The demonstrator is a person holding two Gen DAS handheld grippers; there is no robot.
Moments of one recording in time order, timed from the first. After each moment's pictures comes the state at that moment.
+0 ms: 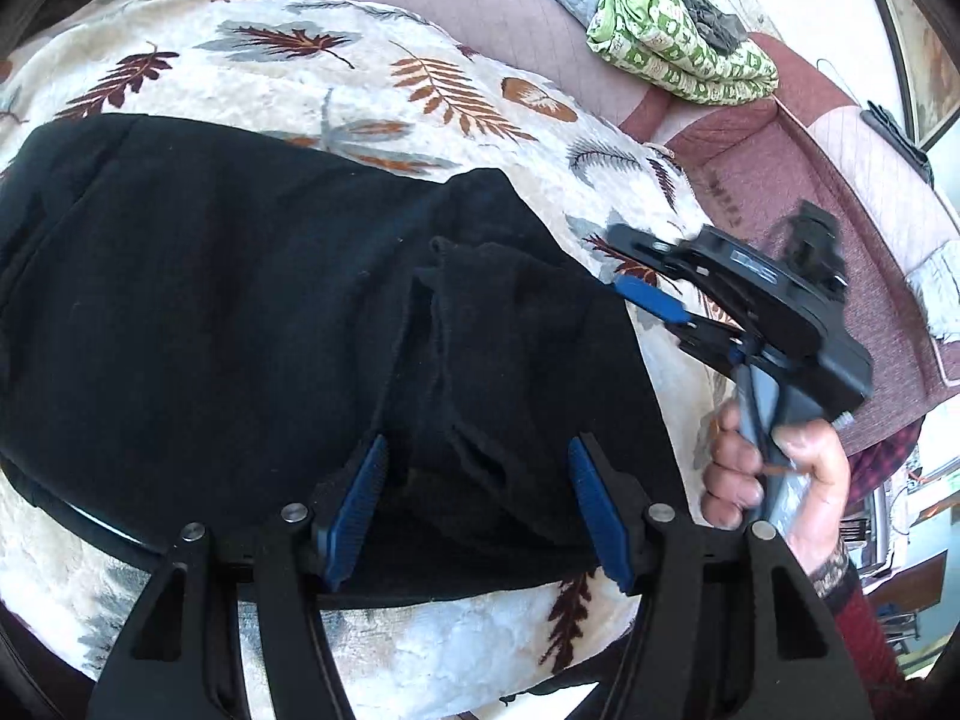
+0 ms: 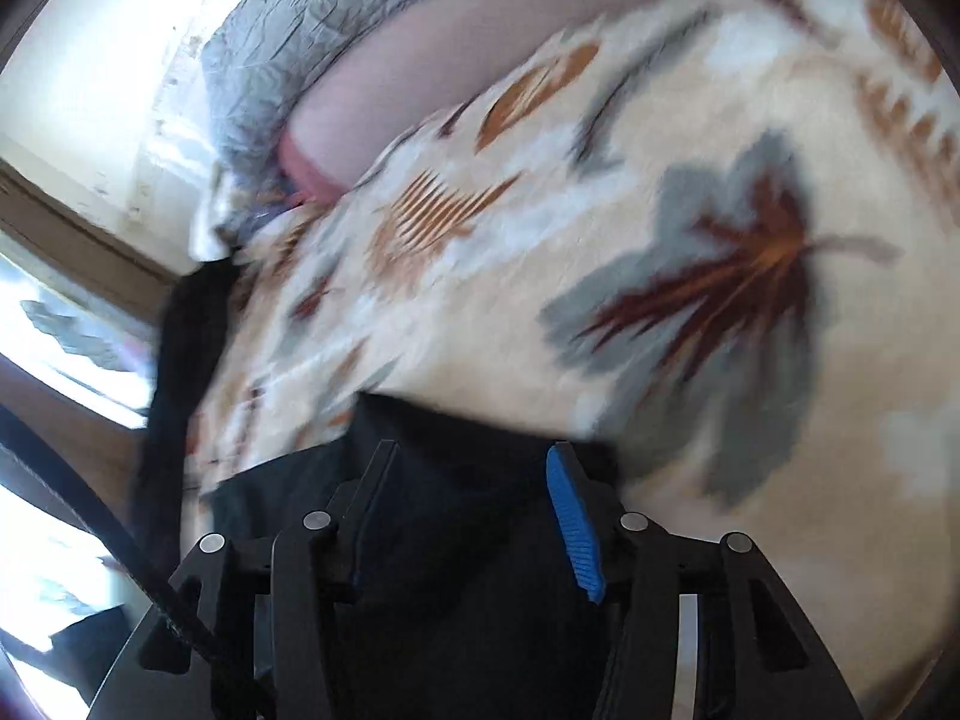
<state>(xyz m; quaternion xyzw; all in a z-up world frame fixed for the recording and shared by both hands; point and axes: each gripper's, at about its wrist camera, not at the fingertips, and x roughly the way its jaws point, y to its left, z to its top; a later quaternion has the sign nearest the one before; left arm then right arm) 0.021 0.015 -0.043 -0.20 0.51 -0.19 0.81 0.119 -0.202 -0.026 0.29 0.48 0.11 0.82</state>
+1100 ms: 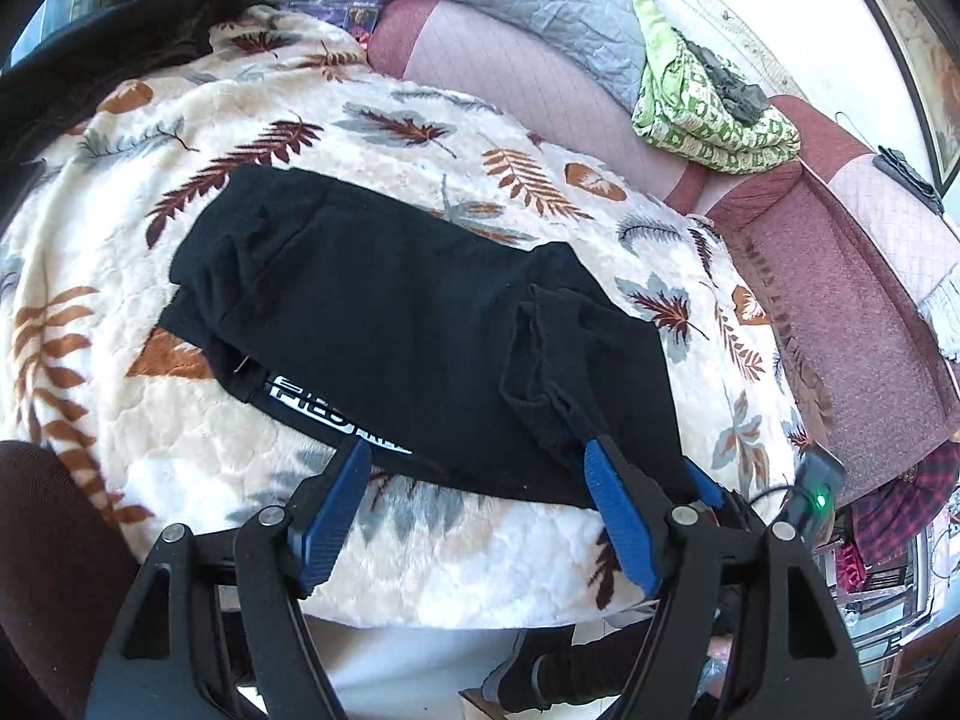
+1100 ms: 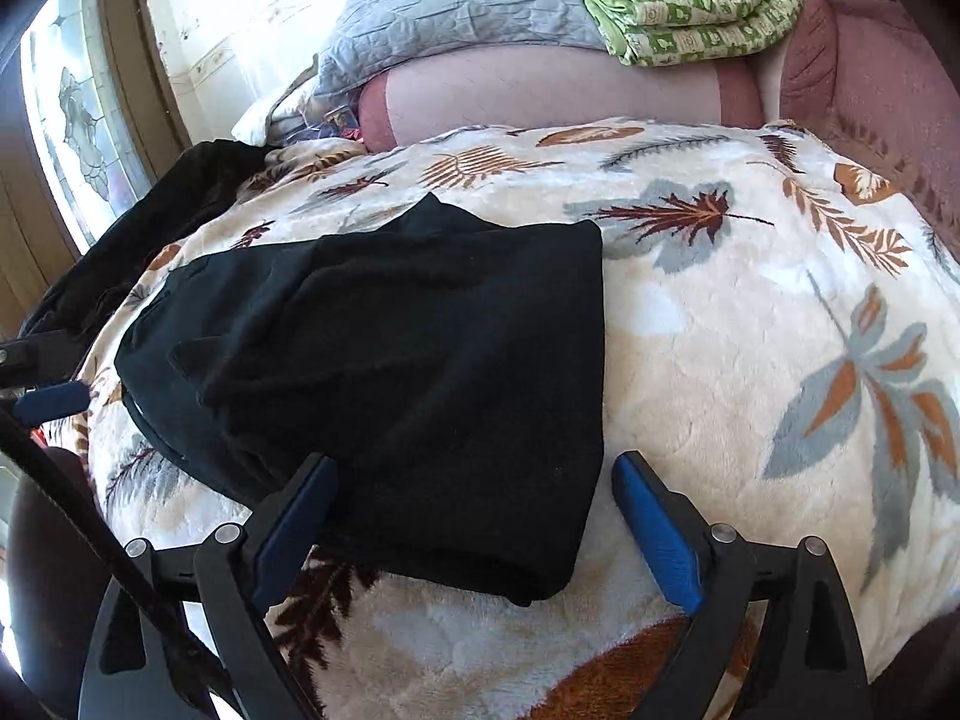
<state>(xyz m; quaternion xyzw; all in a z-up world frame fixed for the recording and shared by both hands) -0.061 0.065 0.006 -0.18 0.44 -0.09 0.87 -0.040 -0.150 -0.040 0.09 0.41 0.11 0.90</state>
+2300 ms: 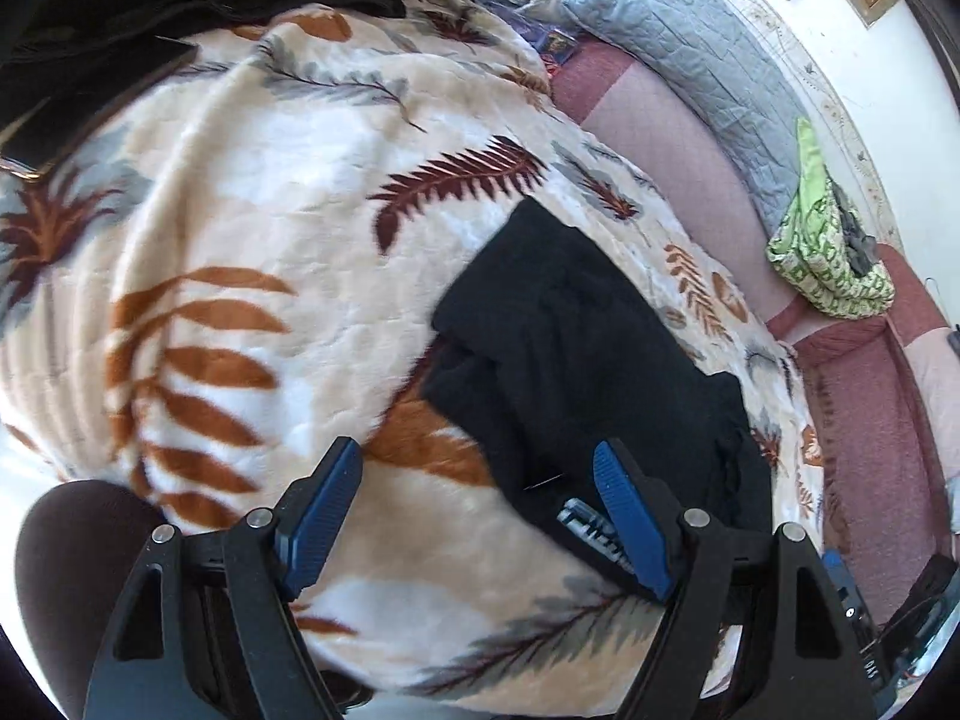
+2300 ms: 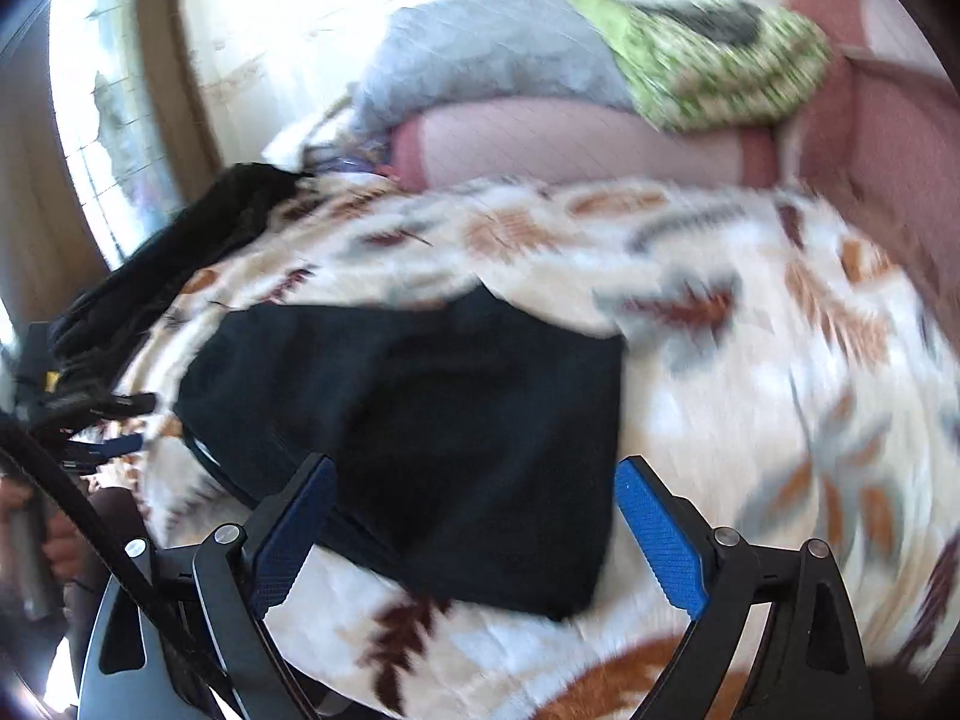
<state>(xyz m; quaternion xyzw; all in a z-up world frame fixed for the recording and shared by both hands) -0.034 0.198 -0.047 -0.31 0.43 0.01 0.85 -0.039 -0.134 0.037 0.05 0.38 0.15 0.91</state>
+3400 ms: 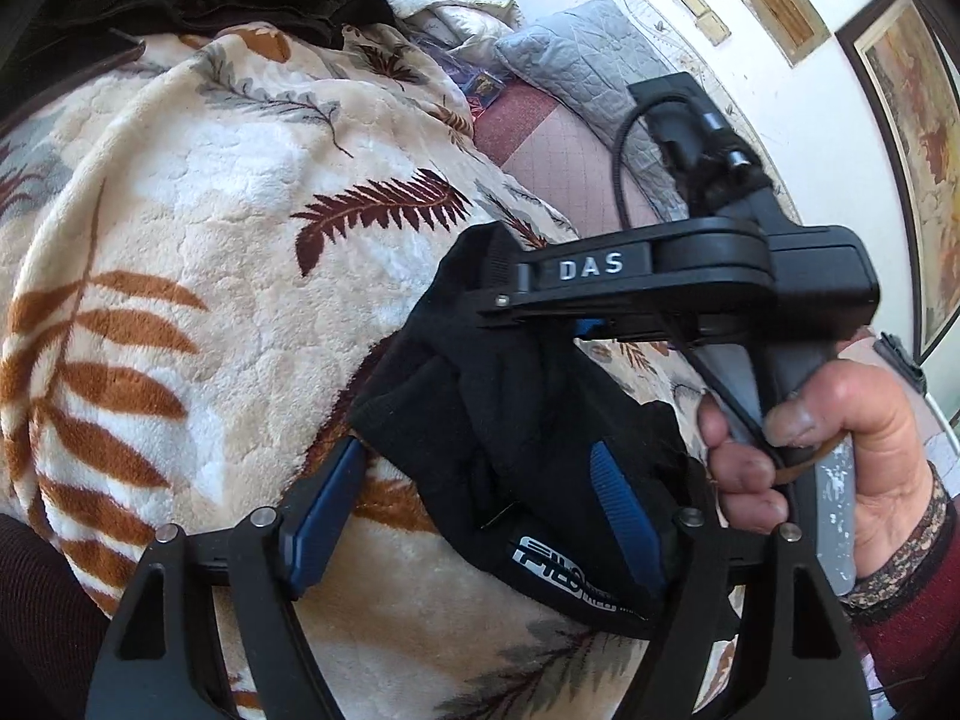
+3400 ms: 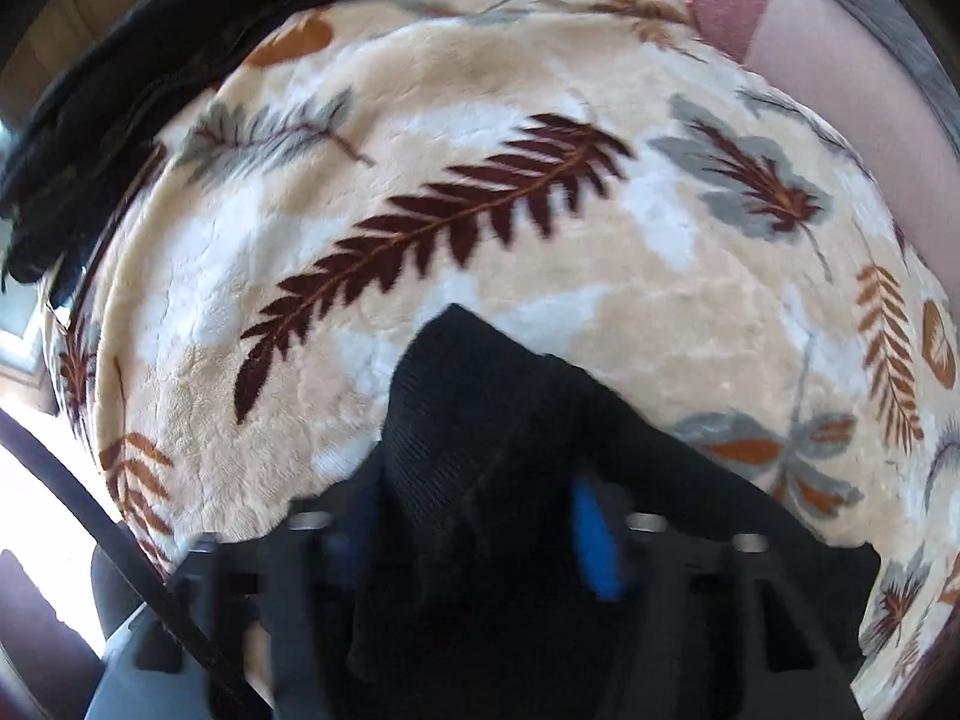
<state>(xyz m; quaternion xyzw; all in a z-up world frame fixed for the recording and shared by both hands) -0.037 0.193 -0.063 -0.33 0.33 -0.06 0.88 0.155 0.172 -0.017 -0.15 0.60 0.27 0.74</state>
